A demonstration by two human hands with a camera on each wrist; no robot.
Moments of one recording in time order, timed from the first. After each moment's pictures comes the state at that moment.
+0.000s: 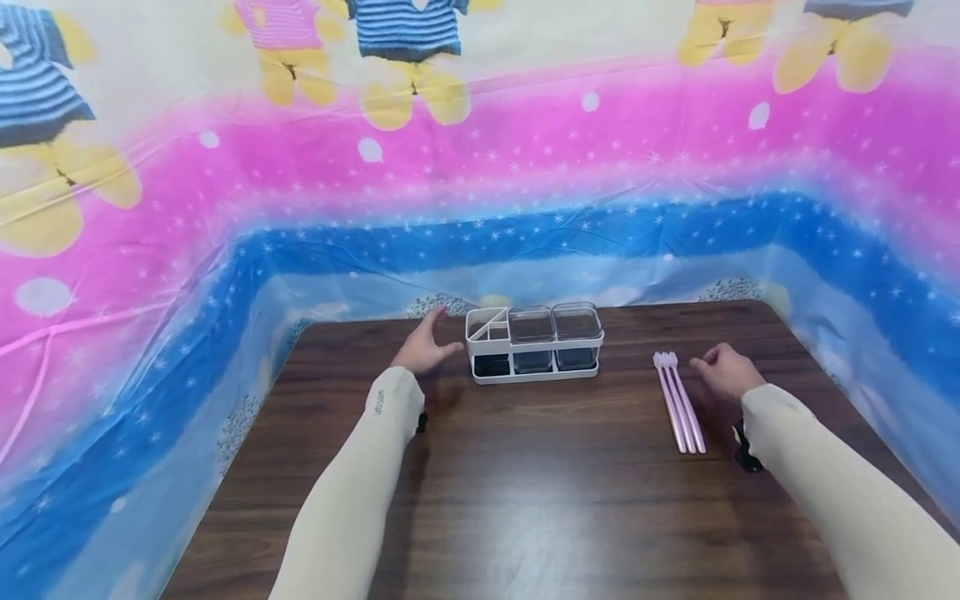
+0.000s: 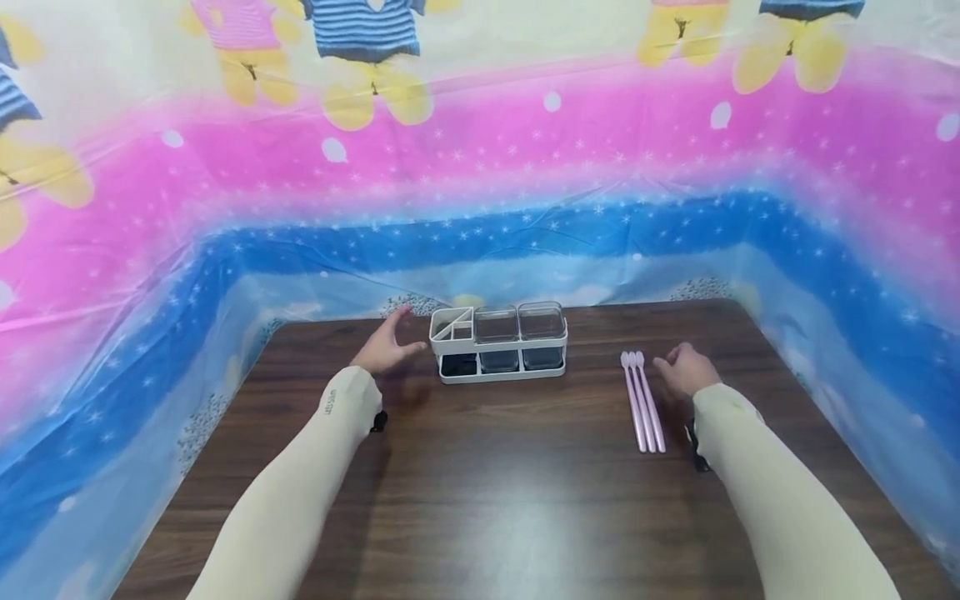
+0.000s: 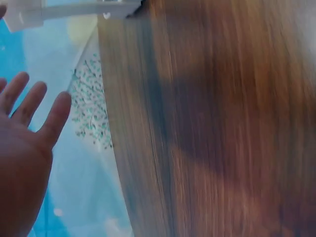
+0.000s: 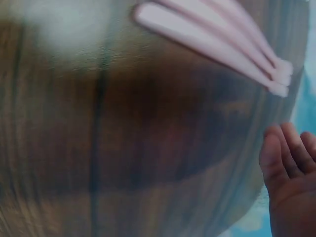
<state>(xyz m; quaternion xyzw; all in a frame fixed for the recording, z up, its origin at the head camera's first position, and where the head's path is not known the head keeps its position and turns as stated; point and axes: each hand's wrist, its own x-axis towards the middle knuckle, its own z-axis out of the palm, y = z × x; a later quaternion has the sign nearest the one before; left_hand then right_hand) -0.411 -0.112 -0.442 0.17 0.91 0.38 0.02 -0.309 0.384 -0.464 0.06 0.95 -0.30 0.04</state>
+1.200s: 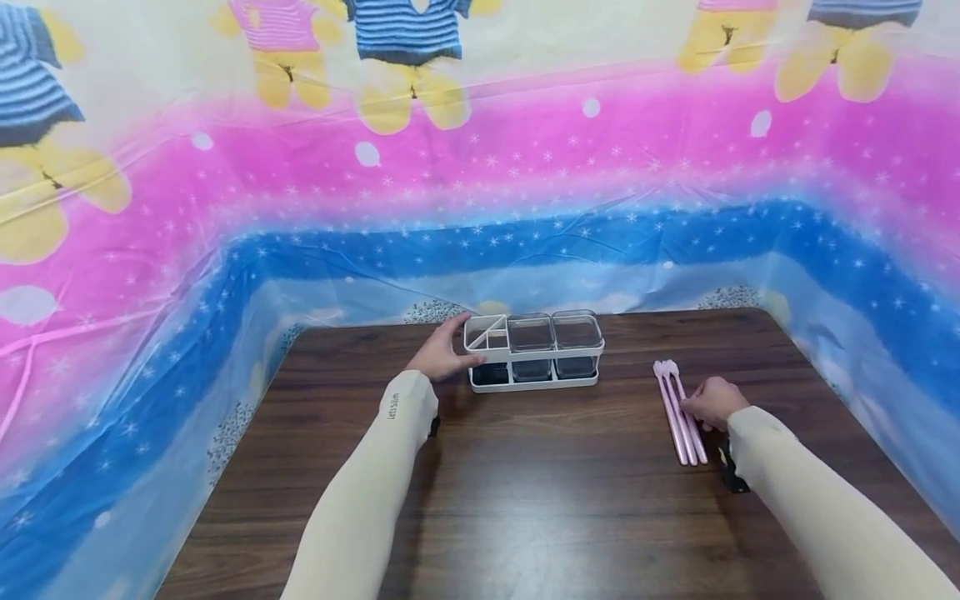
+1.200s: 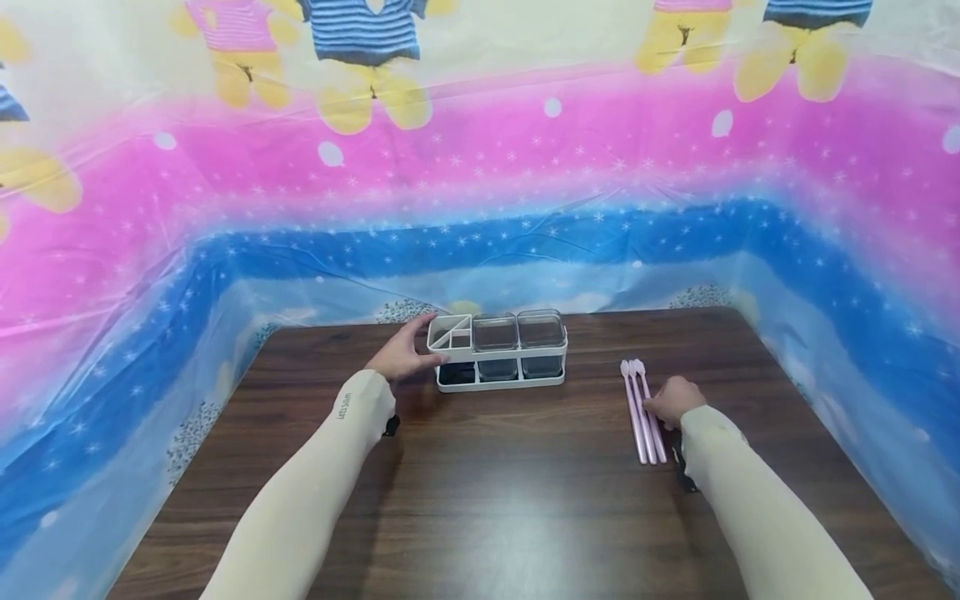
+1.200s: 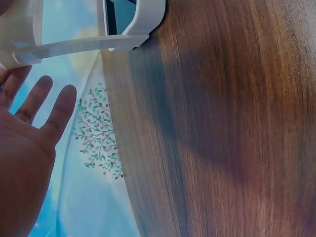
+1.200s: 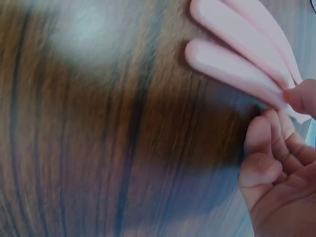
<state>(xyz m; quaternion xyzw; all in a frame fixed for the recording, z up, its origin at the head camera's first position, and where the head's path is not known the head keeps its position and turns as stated) -0.419 -0.087 -0.447 0.19 0.91 0.36 0.05 -0.312 0.375 -0.497 0.08 0.95 -0.30 0.10</state>
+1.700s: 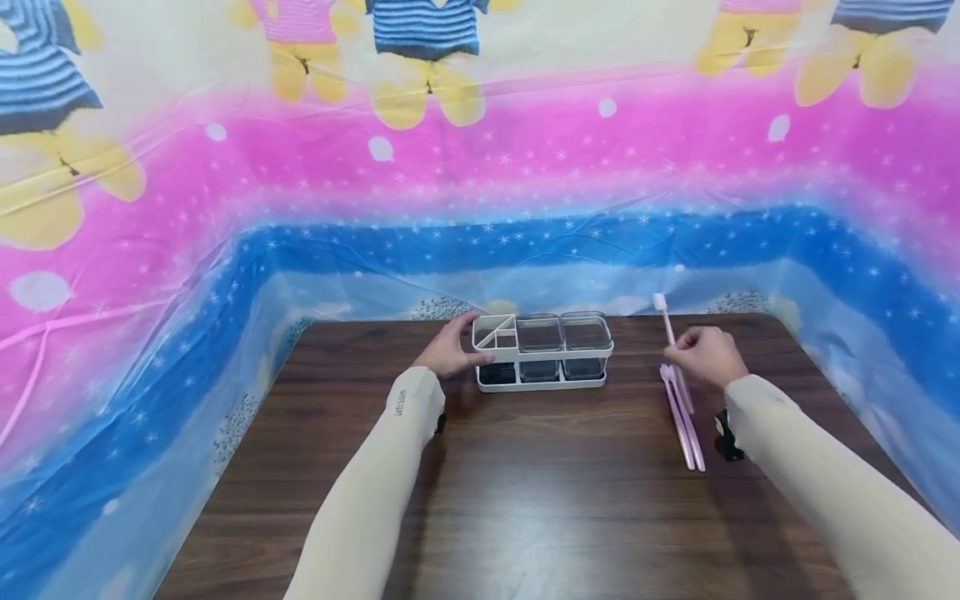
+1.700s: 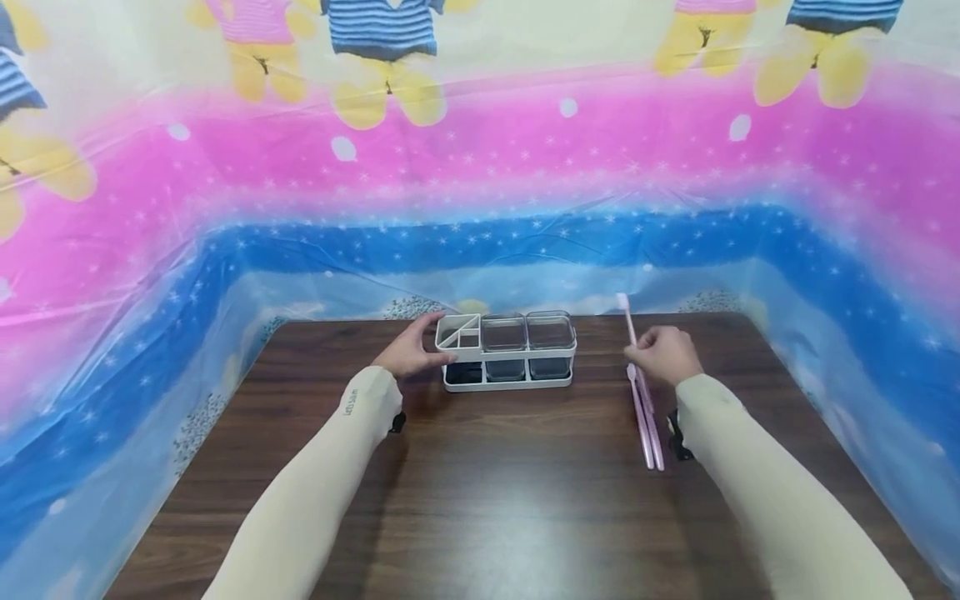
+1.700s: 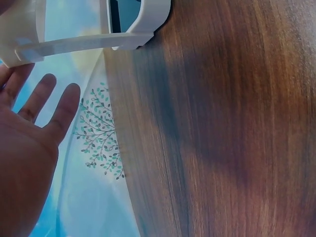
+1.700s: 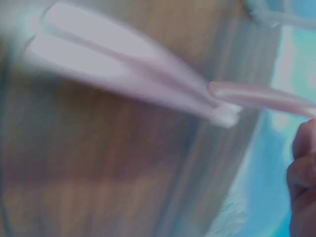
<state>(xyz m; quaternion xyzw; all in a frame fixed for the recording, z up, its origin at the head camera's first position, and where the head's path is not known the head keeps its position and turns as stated) -0.418 -0.088 -0.446 0.20 0.91 0.37 0.05 -0.340 0.342 -0.435 0.00 0.95 -0.31 -0.08</state>
